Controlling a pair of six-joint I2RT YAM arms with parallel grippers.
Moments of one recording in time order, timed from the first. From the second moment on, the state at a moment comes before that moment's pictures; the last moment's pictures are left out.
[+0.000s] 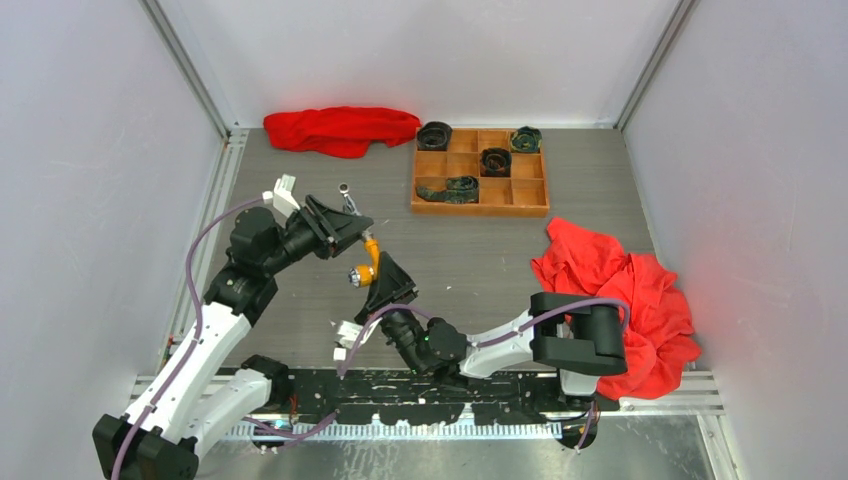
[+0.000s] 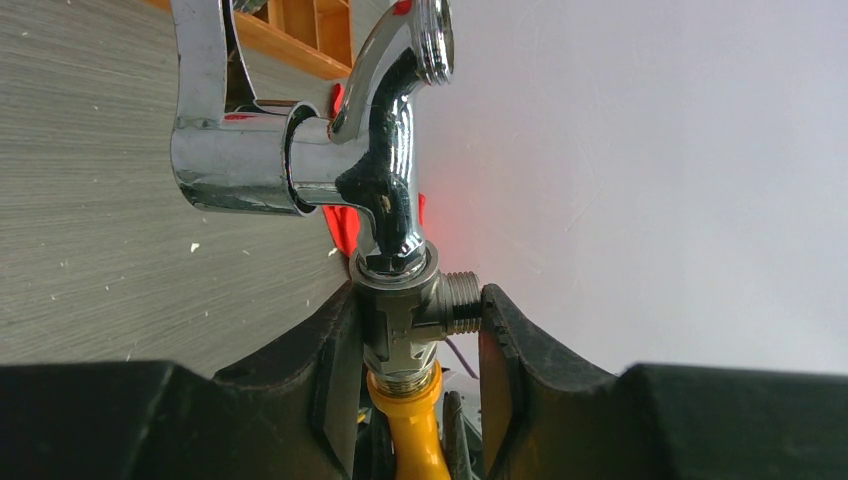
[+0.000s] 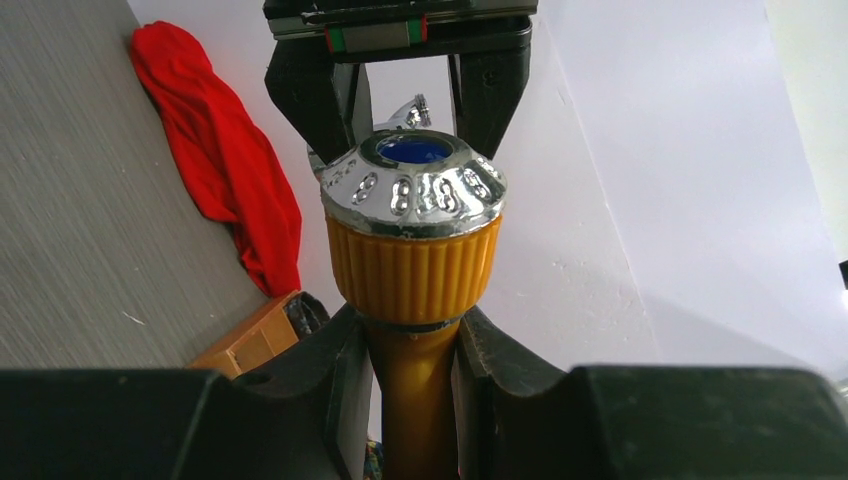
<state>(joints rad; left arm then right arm) -0.34 0.83 0.73 -0.07 0.47 -1.18 1.47 1.72 0.71 1.50 0.79 -1.61</state>
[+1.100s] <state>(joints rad) -0.35 0.80 0.67 0.03 0.42 -1.23 1.42 1.54 0.71 1.33 0.82 -0.62</state>
